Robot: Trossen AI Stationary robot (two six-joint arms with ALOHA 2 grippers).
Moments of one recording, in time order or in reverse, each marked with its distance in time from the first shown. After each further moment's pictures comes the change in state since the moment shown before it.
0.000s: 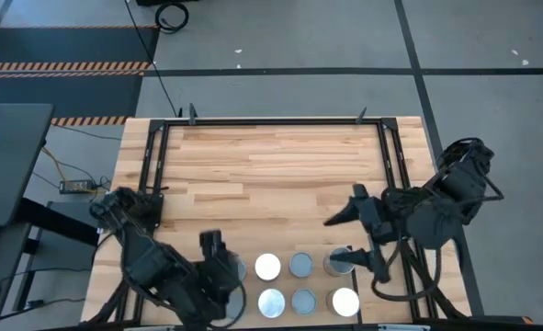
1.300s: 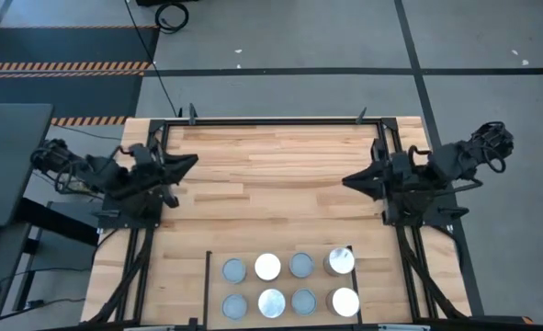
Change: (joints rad) left arm 0.302 -1.274 -1.464 1.485 -0.388 0.626; right arm -0.212 -0.607 -0.837 0.689 0.027 -0.471
